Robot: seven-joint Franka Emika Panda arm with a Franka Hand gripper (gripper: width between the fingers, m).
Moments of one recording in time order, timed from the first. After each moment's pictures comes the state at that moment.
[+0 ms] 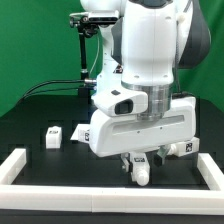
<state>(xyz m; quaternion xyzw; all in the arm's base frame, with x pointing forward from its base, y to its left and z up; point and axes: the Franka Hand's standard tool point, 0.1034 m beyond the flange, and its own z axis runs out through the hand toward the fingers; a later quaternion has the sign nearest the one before) 0.563 0.026 0.016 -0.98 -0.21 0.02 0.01</state>
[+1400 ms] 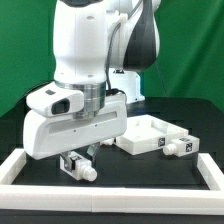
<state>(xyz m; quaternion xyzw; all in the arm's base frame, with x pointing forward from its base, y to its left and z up) 0.558 -0.094 0.016 -0.94 -0.34 0.03 -0.01</state>
